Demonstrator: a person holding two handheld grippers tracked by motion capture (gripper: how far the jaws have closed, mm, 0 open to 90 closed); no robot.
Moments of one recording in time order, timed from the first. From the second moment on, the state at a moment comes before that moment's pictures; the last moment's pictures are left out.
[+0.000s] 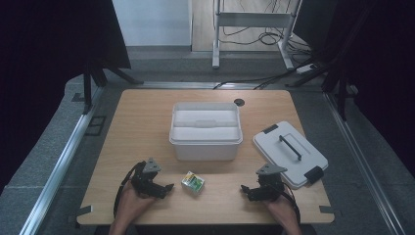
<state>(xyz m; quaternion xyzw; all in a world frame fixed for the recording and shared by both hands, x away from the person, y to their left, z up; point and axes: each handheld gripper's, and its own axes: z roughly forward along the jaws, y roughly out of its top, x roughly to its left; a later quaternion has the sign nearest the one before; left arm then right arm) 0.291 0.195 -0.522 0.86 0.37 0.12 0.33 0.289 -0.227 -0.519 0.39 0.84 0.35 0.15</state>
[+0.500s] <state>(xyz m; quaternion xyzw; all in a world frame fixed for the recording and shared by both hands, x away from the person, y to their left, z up) 0.292 0.195 -0.522 0.86 0.37 0.12 0.33 0.285 -0.221 -0.504 0.37 0.84 0.37 0.14</state>
